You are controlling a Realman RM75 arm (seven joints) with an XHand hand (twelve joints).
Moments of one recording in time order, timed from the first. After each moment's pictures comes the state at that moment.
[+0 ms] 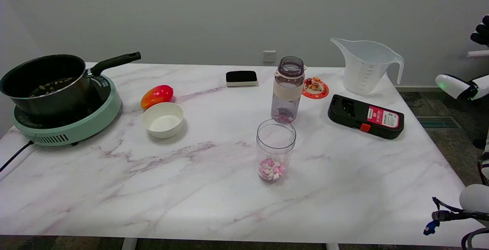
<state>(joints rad) -0.37 -1.01 -1.12 1.39 0.96 0.88 0.95</state>
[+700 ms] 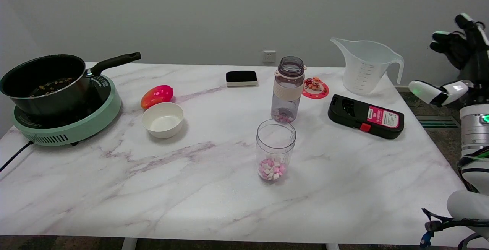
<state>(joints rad) -0.37 -0.97 -1.27 1.35 0.95 0.91 1.08</state>
